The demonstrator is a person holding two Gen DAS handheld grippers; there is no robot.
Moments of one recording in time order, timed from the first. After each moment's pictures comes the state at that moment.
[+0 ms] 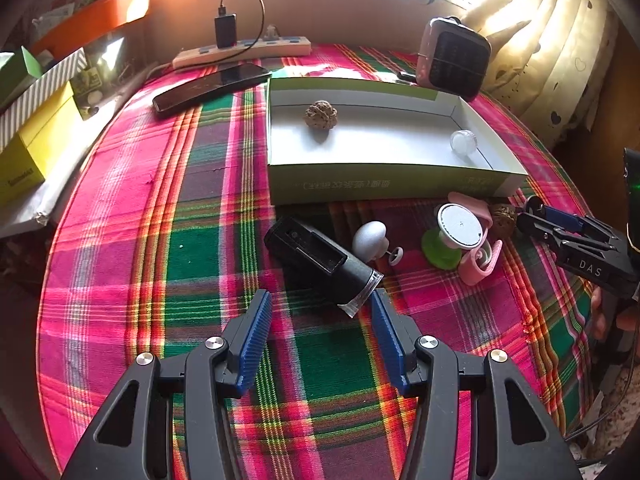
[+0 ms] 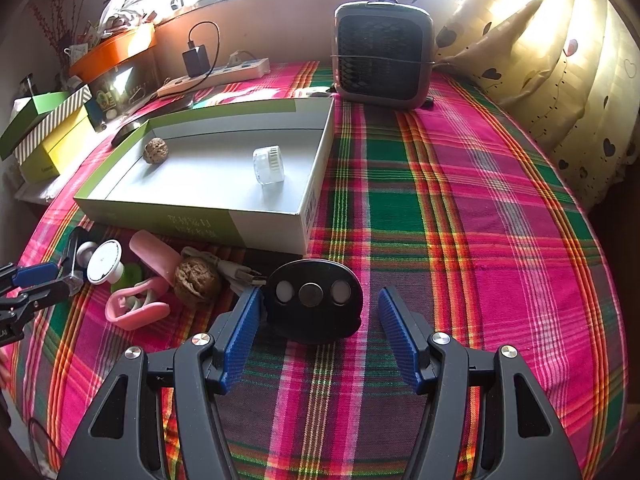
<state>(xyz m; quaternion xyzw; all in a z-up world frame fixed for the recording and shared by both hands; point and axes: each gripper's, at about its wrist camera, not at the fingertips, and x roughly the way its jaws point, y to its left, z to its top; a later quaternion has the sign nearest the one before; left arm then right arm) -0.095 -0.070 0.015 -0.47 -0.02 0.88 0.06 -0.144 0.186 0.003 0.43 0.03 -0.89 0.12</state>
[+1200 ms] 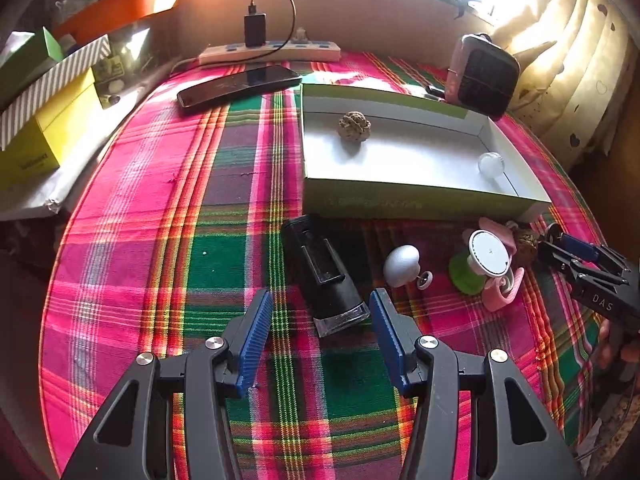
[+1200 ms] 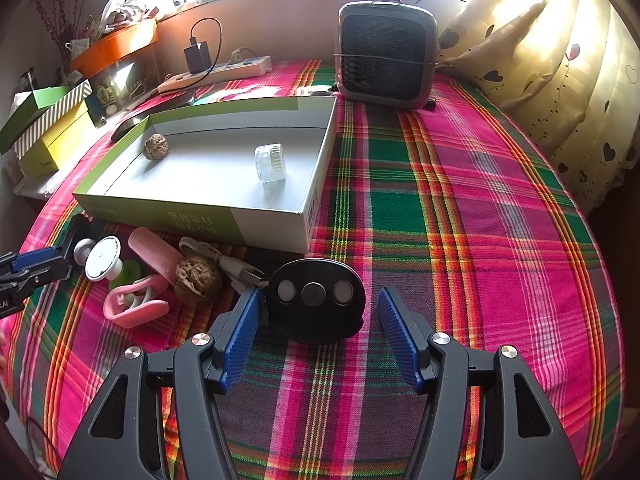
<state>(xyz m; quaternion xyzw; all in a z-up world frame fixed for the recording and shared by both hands) -0.103 -0.084 0.014 -0.47 -0.05 0.88 0.02 -0.143 0.185 0.003 0.43 0.04 -0.89 0.12</state>
